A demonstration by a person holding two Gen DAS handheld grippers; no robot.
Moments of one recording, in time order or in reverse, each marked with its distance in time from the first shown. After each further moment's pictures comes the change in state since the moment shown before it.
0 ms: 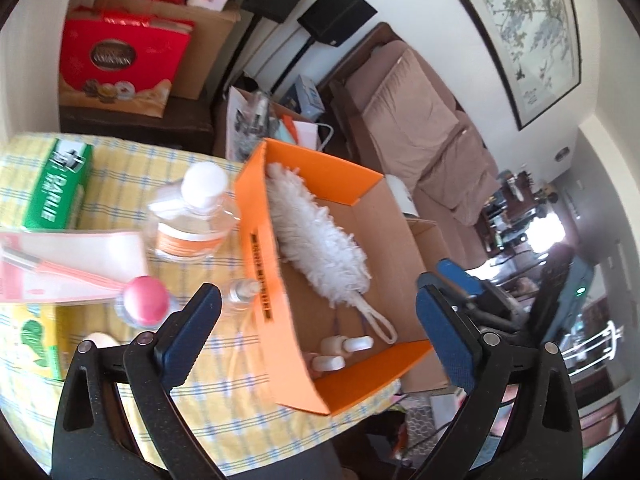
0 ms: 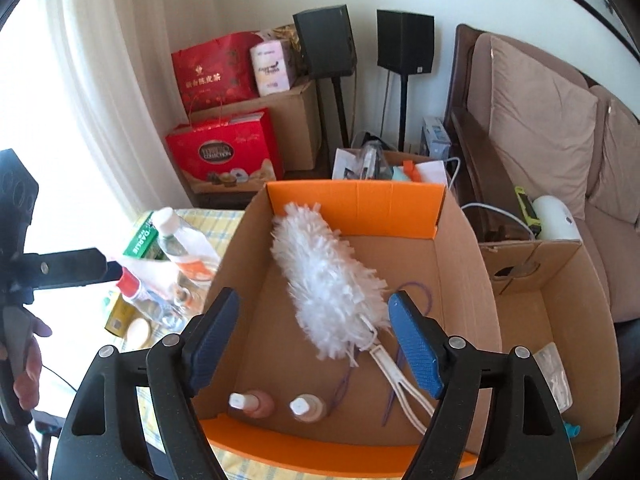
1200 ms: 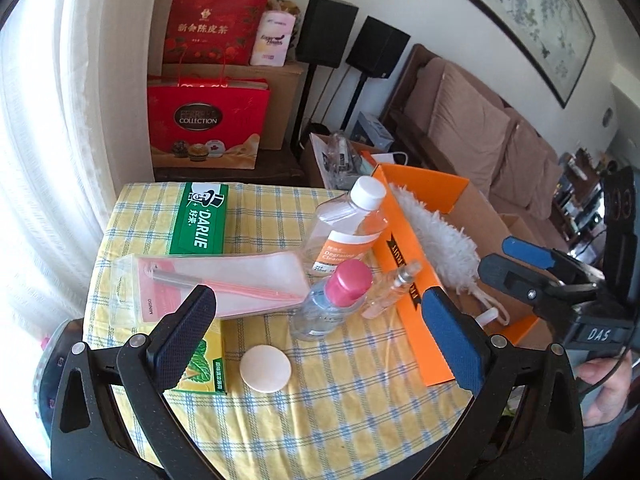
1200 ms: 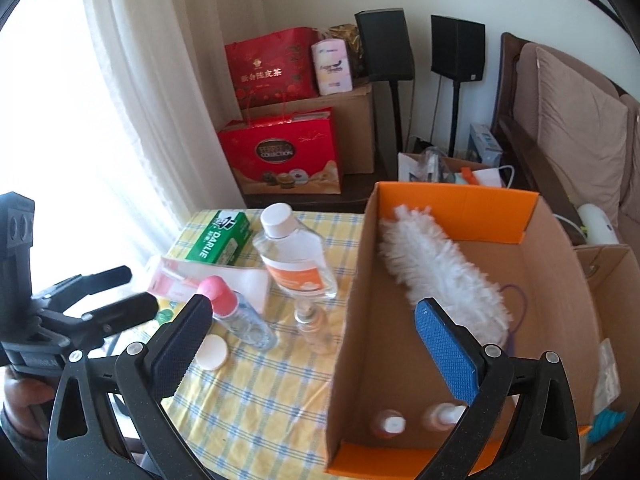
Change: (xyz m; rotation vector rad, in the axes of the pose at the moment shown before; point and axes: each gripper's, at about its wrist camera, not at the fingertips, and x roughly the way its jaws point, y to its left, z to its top) left arm -0.054 0.069 -0.029 0.182 -0.163 0.289; right arm 0.030 0.102 -0.007 -0.012 -0.008 0.130
